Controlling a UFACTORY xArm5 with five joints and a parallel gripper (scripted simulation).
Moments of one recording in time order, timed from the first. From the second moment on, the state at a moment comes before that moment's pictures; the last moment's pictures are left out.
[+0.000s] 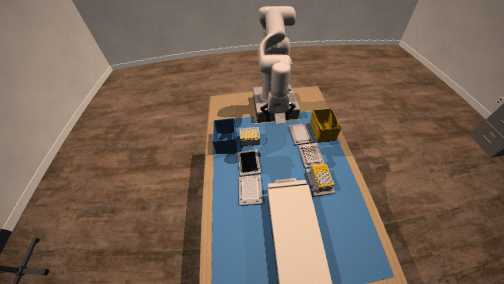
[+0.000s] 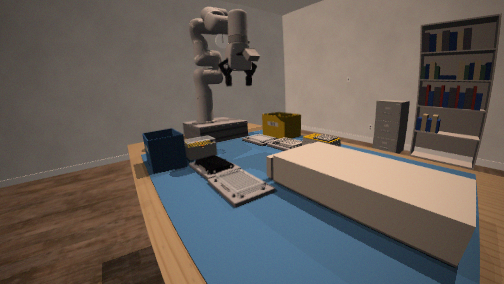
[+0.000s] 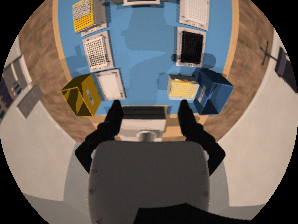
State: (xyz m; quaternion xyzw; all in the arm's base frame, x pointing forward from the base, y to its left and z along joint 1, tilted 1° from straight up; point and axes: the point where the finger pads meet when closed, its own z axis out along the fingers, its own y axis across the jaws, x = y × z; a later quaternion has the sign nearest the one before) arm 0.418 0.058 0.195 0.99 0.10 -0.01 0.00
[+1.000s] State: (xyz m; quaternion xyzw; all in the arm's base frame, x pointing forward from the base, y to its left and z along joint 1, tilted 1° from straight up) arm 0.432 0.063 0.153 0.99 0.12 -0.01 0.00
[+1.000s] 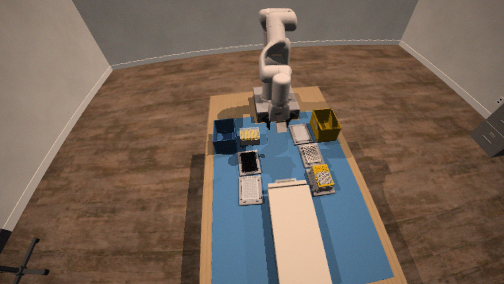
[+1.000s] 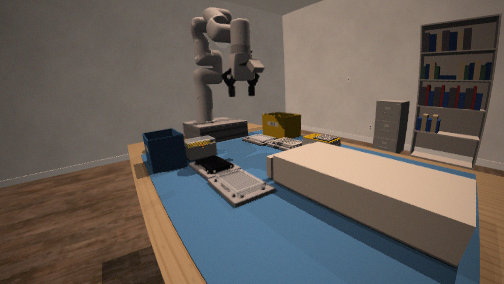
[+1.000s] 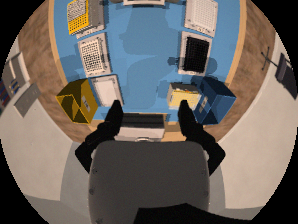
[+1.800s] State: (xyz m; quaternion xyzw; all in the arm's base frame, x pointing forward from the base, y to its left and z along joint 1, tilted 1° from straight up) arm 0.473 -0.016 0.107 0.99 0.12 -0.01 0.00
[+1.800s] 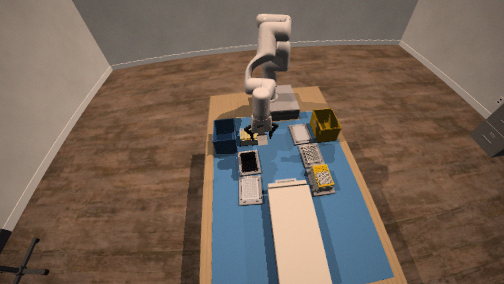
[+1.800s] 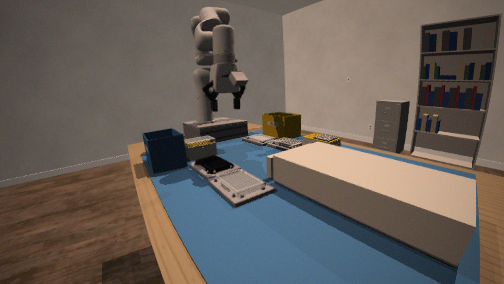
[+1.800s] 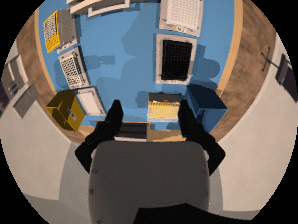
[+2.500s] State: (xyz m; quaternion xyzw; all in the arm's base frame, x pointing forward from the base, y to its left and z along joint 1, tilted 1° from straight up) arm 0.508 -0.087 0.065 0.99 0.12 -0.01 0.00
